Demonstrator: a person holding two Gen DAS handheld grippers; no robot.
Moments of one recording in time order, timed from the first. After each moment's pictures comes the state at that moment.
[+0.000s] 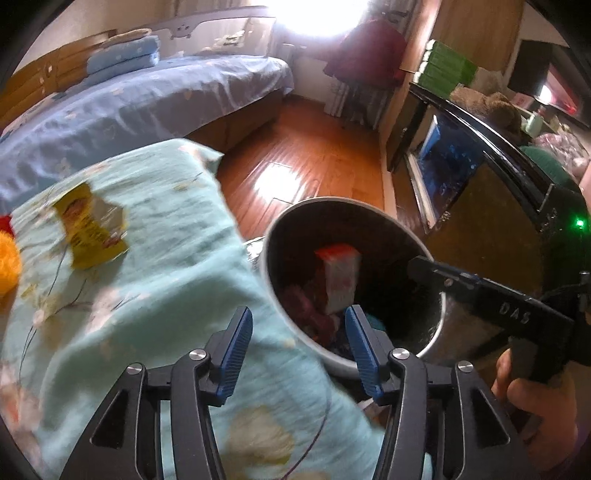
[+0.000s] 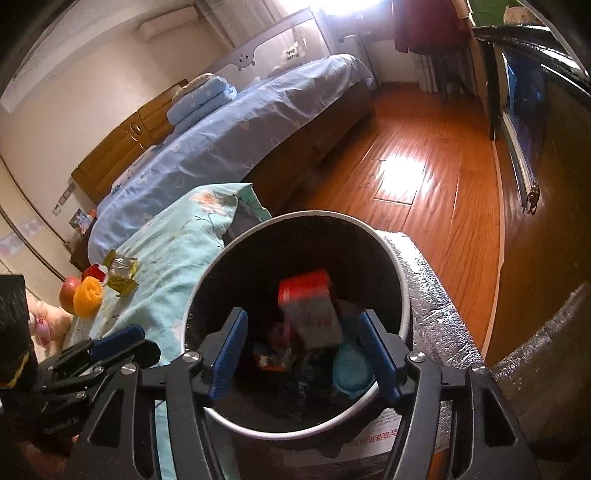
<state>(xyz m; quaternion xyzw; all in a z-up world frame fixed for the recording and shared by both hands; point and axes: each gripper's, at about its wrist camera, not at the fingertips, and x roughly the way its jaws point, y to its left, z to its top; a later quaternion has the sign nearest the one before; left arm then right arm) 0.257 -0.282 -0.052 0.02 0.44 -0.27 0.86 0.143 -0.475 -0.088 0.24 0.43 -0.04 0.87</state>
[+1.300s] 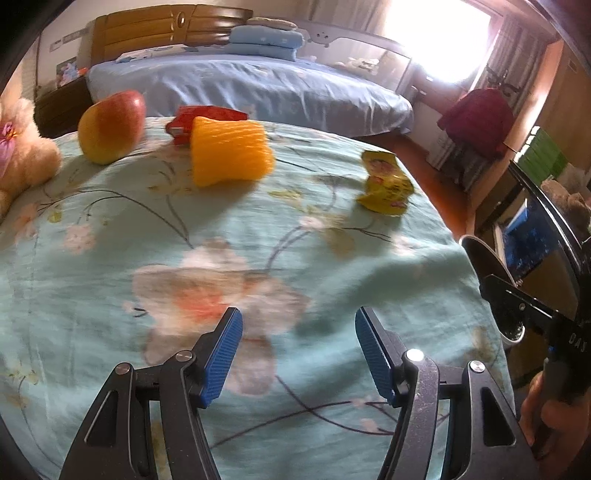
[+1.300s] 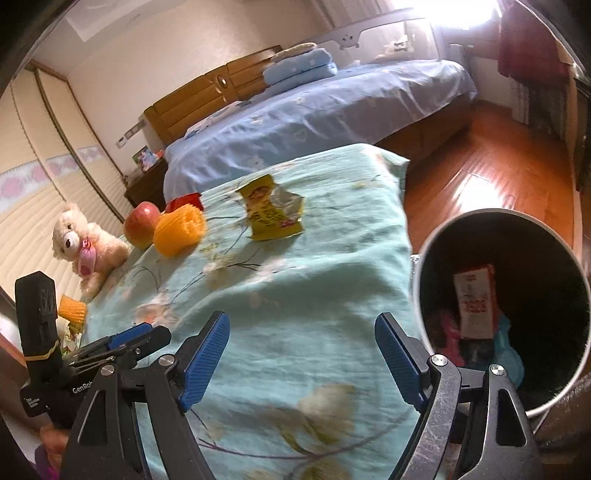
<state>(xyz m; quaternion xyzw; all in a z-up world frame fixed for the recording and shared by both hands) 0.194 -0.068 -0.045 -0.10 0.44 -0.10 0.89 0.181 -0.299 -0.071 0.16 0.44 0.11 0.88</state>
